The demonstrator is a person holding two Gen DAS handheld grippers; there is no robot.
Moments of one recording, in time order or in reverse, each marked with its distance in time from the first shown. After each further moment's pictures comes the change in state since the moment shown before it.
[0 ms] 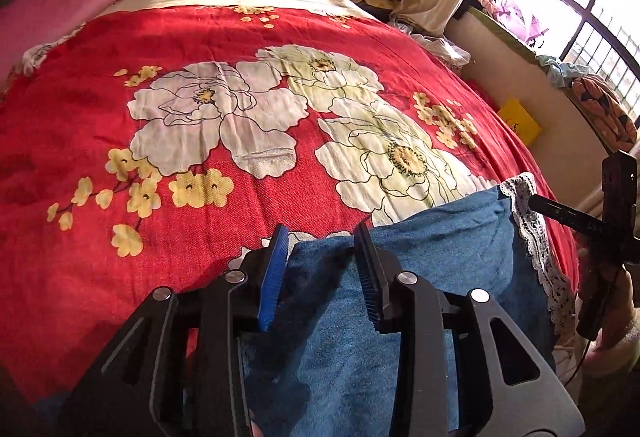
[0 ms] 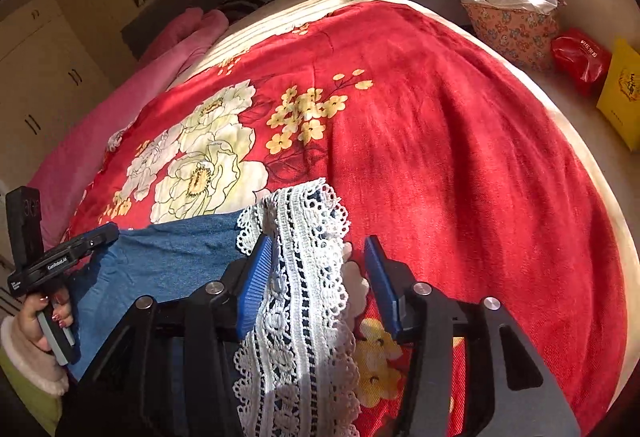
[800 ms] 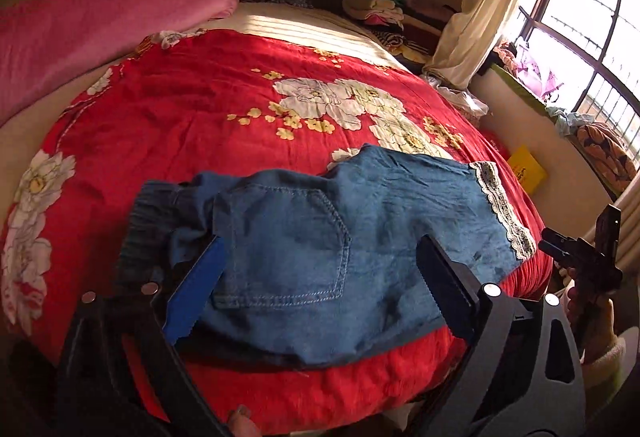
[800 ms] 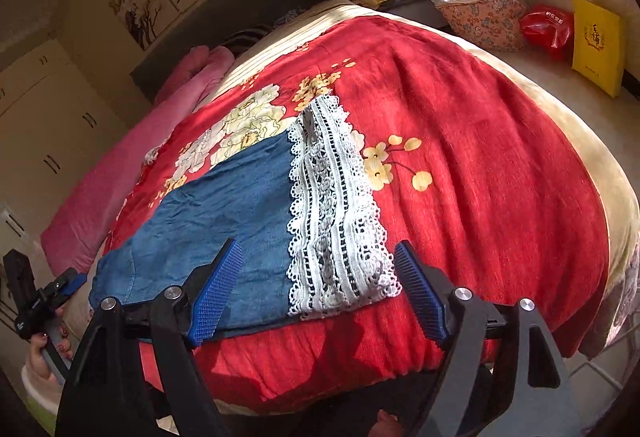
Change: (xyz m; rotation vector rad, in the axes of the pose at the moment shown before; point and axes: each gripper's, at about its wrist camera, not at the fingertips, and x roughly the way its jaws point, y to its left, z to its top) left arm -0.183 0.032 -0.139 -0.146 -0.165 0.104; right arm -0.095 0.014 -0.119 0.102 -0.070 0.025
